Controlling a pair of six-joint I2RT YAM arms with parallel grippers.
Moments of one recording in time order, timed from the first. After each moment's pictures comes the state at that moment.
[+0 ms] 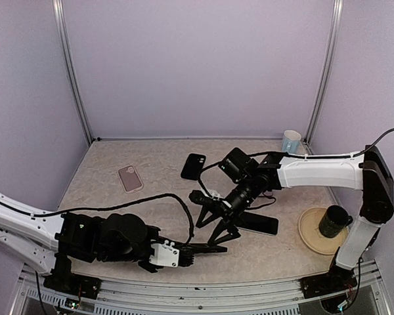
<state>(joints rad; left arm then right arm) -1.44 1.20 0.68 -0.12 -0.30 0.67 0.92 1.75 1.25 -0.61 -0.95 -0.62</state>
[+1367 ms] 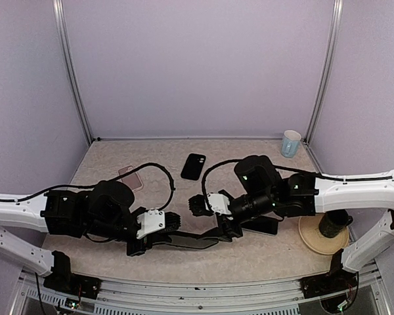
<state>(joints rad) -1.24 1.09 0.79 -0.40 0.02 0.31 1.13 1.41 1.00 -0.18 -0.37 -0.48</state>
